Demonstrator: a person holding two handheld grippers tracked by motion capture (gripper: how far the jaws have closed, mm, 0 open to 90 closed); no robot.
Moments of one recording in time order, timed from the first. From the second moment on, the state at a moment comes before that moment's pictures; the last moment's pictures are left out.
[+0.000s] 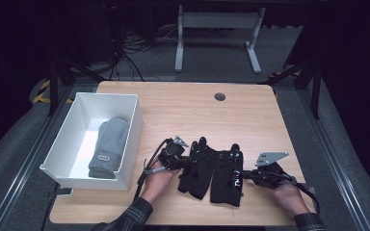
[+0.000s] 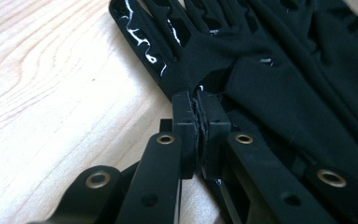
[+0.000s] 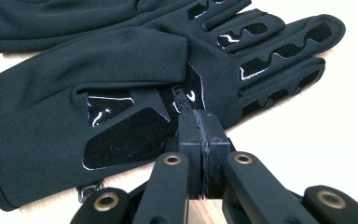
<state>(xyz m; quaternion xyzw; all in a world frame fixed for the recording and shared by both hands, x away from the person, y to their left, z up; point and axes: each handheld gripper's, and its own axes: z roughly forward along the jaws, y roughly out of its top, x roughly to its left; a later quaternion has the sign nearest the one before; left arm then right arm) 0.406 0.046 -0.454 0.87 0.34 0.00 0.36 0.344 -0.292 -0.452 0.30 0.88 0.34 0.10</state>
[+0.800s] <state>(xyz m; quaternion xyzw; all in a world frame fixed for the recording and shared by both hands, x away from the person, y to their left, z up) 0.396 0.056 -0.420 0.83 0.33 -0.06 0.45 0.345 -0.286 -0.452 0.29 0.89 0.35 0.09</state>
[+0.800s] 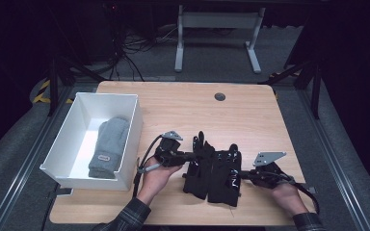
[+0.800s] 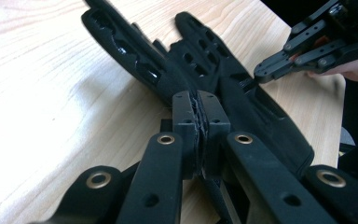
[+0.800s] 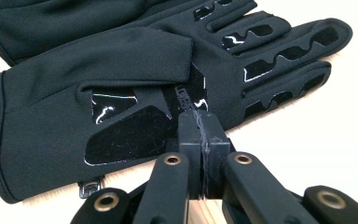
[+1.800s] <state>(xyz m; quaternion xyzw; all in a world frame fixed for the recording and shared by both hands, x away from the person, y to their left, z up) 0.400 0.018 -0.411 0.83 0.32 -0.07 0.46 0.372 -0.240 -0.457 0.25 0.90 0.36 0.07</state>
